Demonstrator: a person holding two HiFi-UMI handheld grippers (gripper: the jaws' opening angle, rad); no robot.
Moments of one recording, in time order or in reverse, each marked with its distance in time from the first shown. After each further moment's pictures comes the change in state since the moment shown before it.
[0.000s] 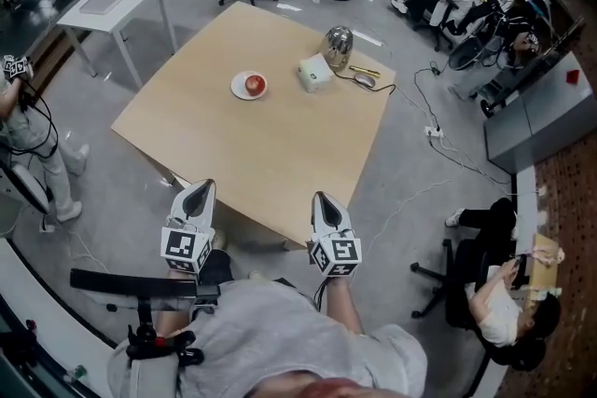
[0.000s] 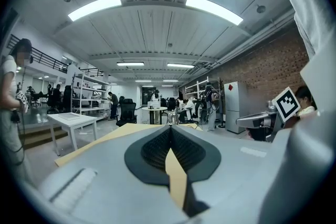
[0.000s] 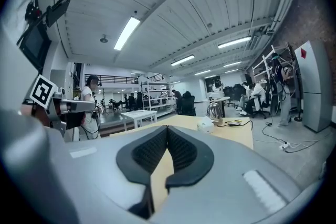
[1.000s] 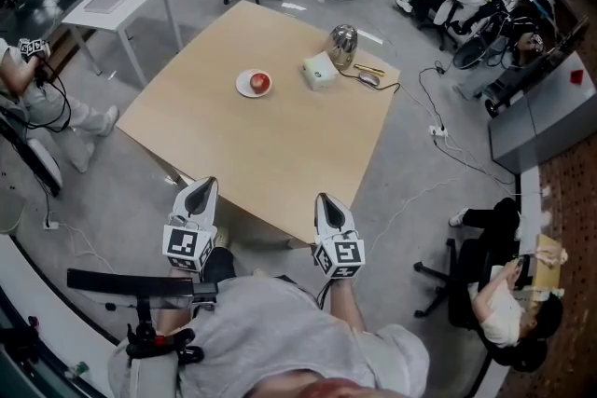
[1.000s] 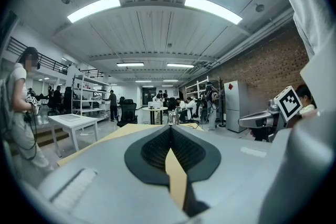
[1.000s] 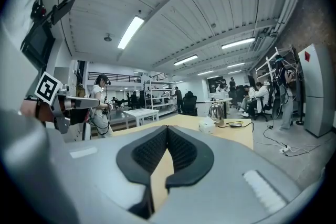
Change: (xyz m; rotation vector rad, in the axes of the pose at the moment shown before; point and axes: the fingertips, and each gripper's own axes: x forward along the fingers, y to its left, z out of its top) left arm -0.002 0.002 0.000 0.014 -0.002 0.005; right arm -0.005 0.006 -0.004 -0.034 0.005 0.023
